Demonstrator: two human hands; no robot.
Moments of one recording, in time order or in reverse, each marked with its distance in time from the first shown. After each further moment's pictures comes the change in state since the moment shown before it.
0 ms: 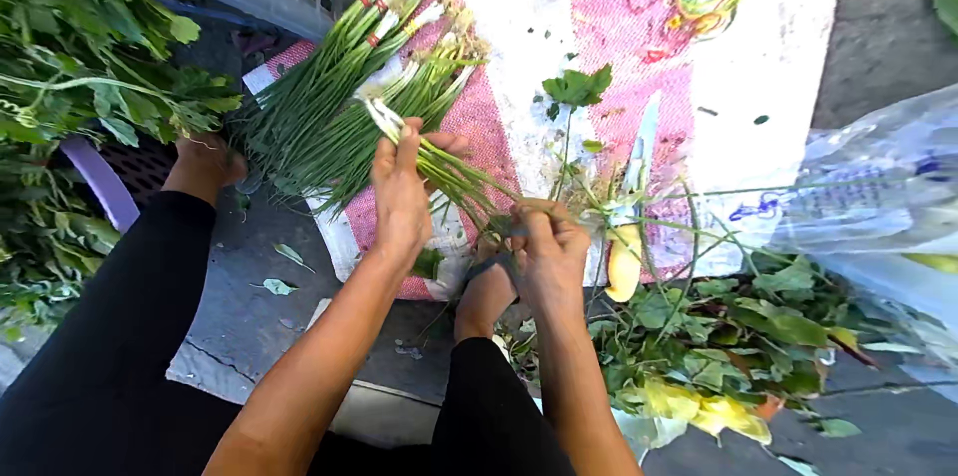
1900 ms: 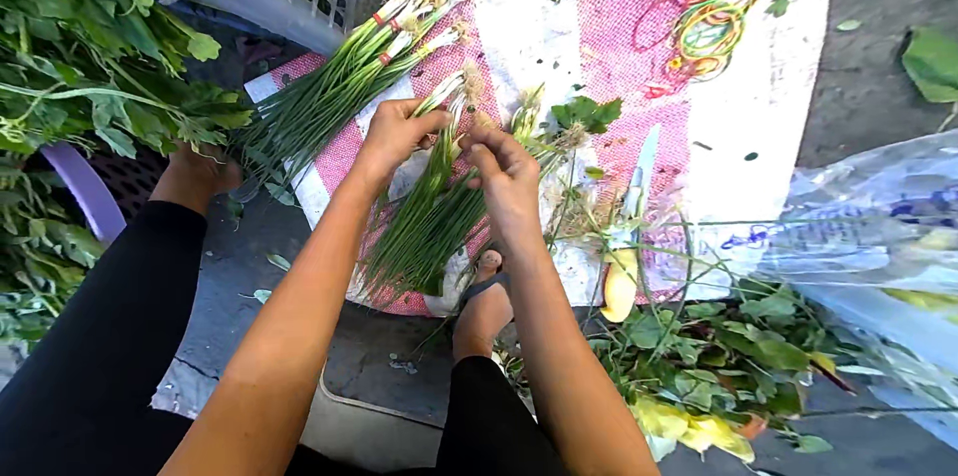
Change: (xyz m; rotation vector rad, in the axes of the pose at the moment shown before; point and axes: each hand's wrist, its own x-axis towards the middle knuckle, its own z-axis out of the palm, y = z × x) left_hand 0.077 0.052 0.000 0.987 -0.380 0.123; right_hand 0.080 -0.027 0.071 -0.106 -0.239 -0.115
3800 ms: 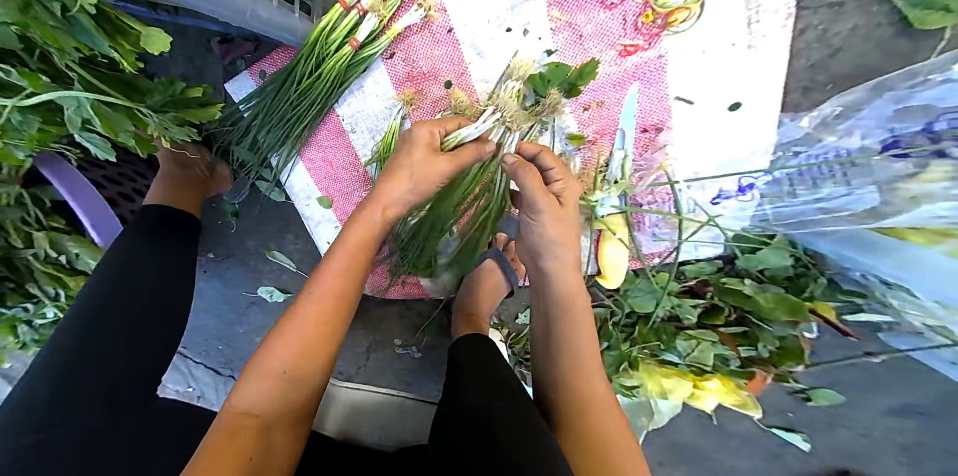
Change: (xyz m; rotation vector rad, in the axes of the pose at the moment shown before) left_hand -0.029 -0.011 0.047 -0.174 -0.216 0.193; right_hand -0.064 -0.014 -0.045 0.213 0.123 0.003
